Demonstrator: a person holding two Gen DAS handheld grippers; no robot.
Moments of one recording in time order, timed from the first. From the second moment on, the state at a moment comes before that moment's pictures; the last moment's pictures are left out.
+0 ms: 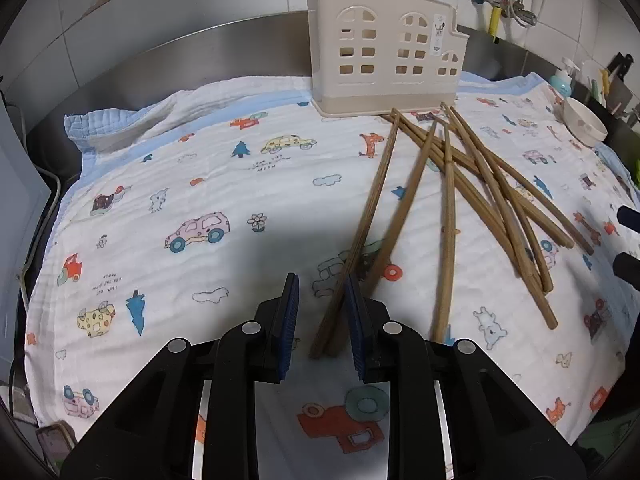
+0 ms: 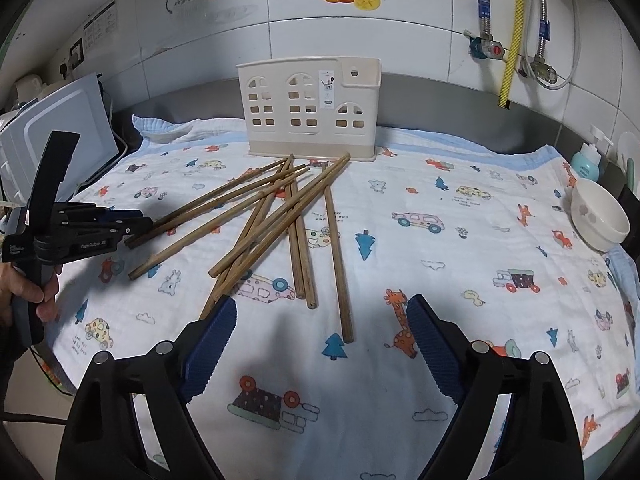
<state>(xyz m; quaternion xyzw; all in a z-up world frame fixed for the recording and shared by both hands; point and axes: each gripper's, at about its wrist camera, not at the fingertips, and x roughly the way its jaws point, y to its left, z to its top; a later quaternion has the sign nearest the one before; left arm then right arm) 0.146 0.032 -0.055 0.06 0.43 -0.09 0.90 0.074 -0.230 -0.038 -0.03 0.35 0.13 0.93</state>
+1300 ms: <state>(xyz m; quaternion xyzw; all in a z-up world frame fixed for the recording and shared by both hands) 0.139 0.024 -0.063 0.08 0.43 -0.15 0.89 0.125 -0.176 -0.071 0.09 0.42 0.15 0.89</state>
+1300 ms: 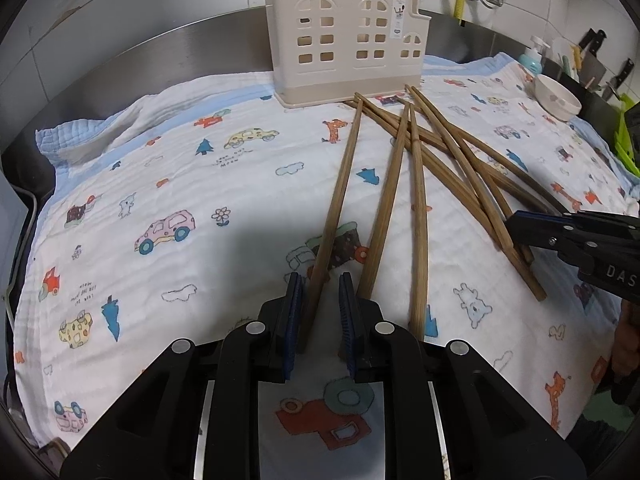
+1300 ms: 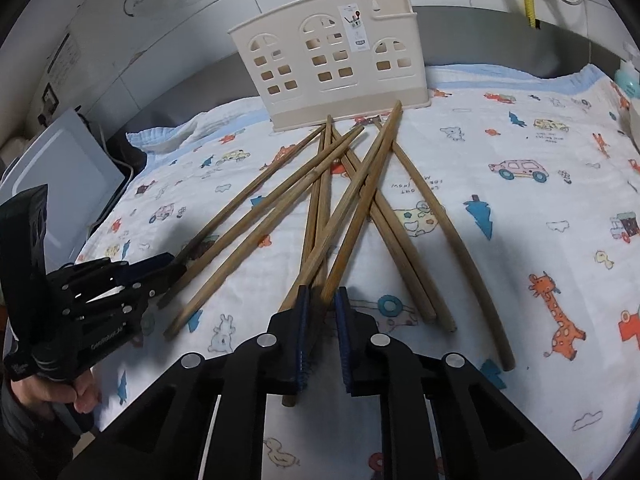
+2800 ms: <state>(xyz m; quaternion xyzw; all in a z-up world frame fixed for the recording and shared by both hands) 0.125 0.022 0.009 0.00 0.33 -0.13 0.93 0.097 -0.247 0.047 0.00 0.27 0.16 0.95</state>
